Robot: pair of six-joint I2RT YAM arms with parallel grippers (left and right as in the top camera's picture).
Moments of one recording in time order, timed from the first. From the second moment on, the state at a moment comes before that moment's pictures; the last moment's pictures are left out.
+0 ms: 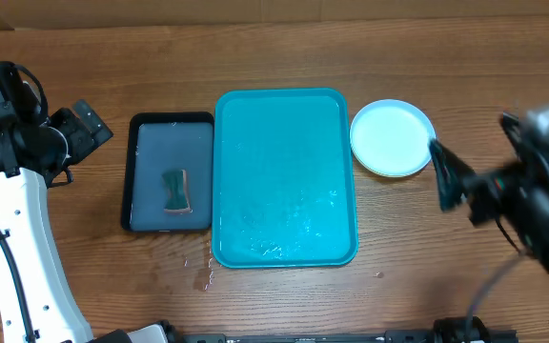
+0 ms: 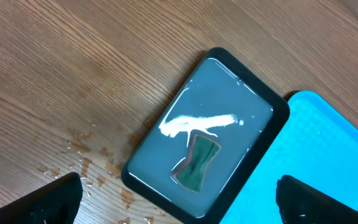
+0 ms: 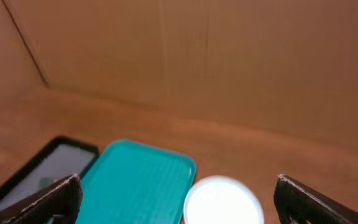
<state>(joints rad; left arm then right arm) 0.36 1.46 1.64 -1.26 0.05 -0.37 0.07 0.76 1.37 -0.84 -0.29 -0.04</state>
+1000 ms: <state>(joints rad) 0.36 1.46 1.64 -1.26 0.05 -0.37 0.00 0.05 0.57 -0.29 -0.28 -0.04</state>
